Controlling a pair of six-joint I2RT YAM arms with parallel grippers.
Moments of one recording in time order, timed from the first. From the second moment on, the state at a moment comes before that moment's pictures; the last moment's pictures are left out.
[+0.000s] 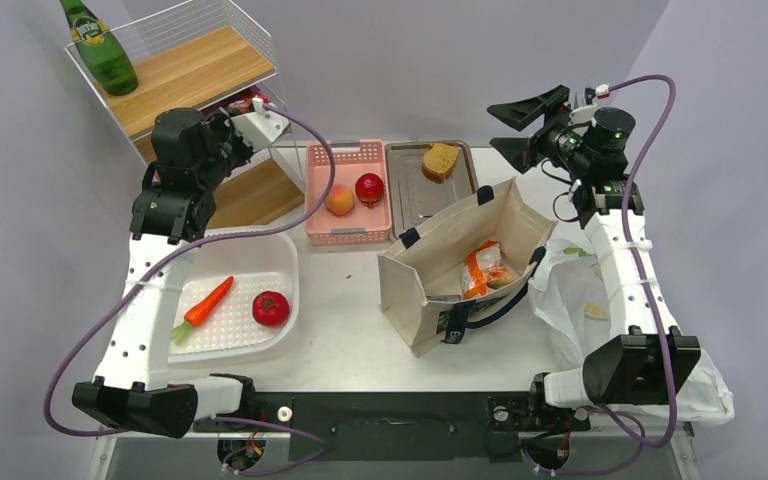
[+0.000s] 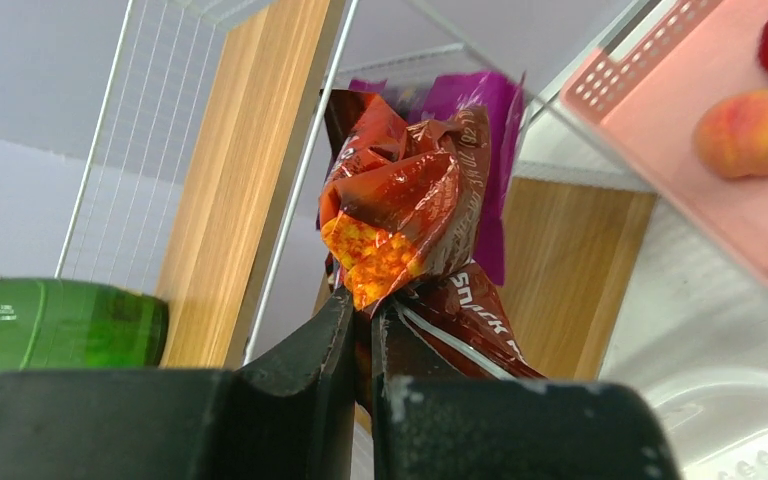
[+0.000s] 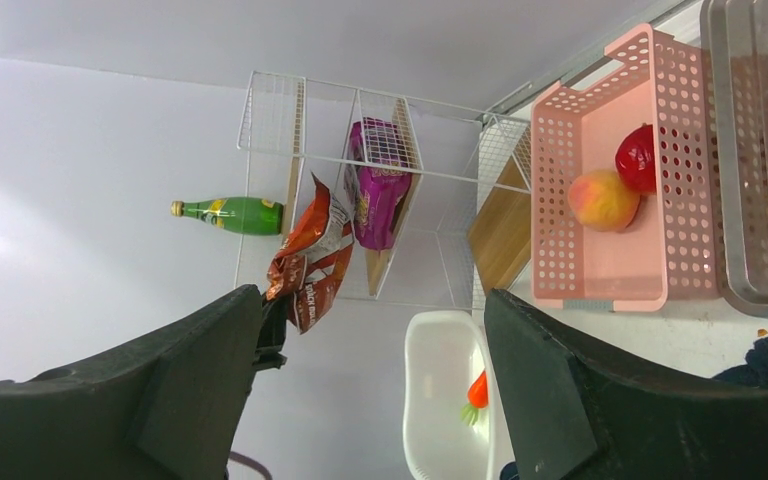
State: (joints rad) left arm -0.18 1.27 1.61 -0.57 -0.01 0.85; right arm -0.03 1.38 1.43 -0.16 -0.66 1.24
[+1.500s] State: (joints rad) left arm 0.12 1.27 1.35 -0.40 0.21 1.14; right arm -0.06 1.38 1.45 -0.22 -0.68 1.13
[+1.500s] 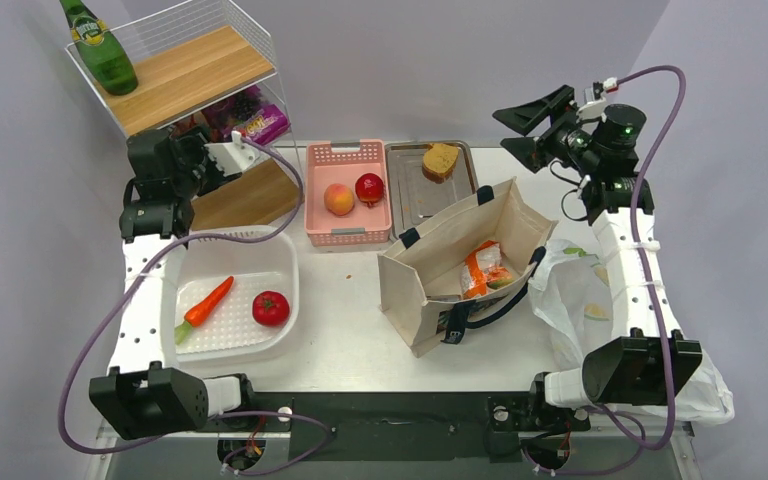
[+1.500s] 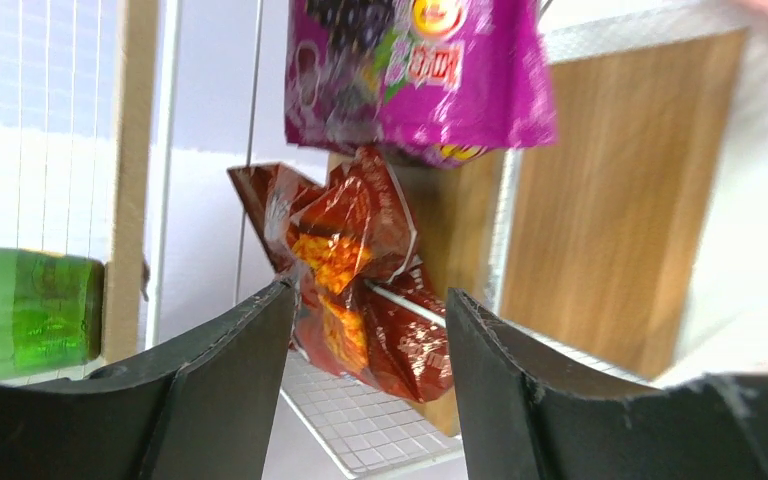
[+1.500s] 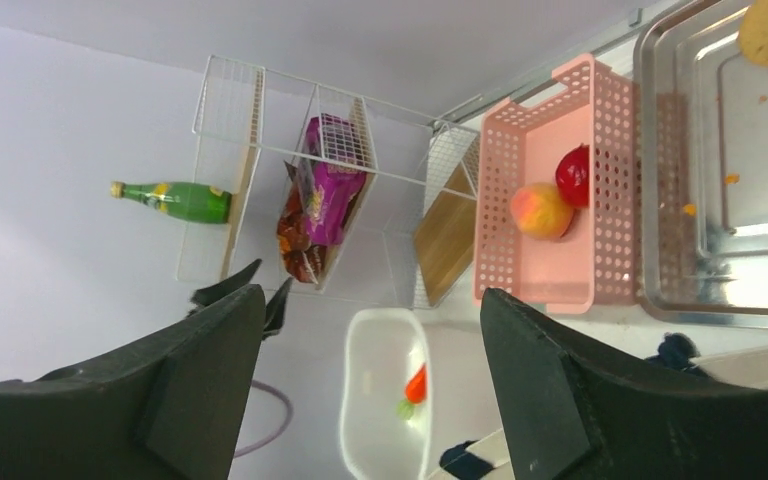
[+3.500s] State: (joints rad) left arm -1.07 1.50 1.49 -0.56 0.30 0.88; right arm 0.38 1.17 1.51 -0.98 -0.19 -0.16
